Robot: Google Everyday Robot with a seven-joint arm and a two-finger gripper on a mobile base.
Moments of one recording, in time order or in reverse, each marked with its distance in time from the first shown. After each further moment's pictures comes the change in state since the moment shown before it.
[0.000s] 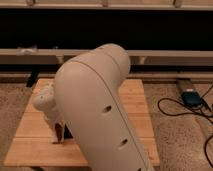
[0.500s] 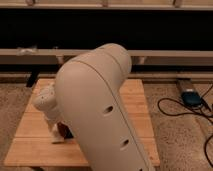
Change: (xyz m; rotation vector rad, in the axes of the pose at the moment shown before) arm 0.000 -0.002 -0.001 -0.001 -0.009 0.003
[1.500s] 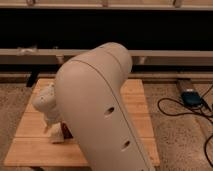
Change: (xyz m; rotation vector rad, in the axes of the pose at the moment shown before) arm 0.001 0.001 -0.003 0.005 -0.012 0.001
